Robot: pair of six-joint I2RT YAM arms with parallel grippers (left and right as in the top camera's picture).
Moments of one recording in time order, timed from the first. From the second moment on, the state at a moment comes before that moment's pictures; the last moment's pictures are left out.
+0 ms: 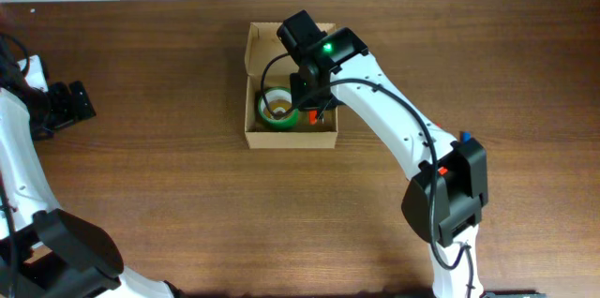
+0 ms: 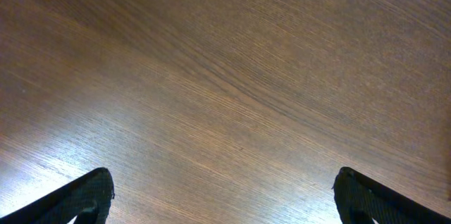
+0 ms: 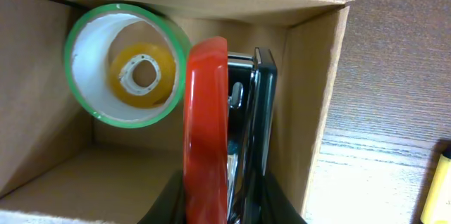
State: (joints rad) left arm 0.52 1.78 1.74 -1.22 -0.01 0.06; right arm 0.56 2.15 2.03 -1.23 0.07 0.49
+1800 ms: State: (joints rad) left arm 0.52 1.78 1.74 -1.22 -0.01 0.06; right arm 0.54 2.21 1.86 -1.12 0.07 0.50
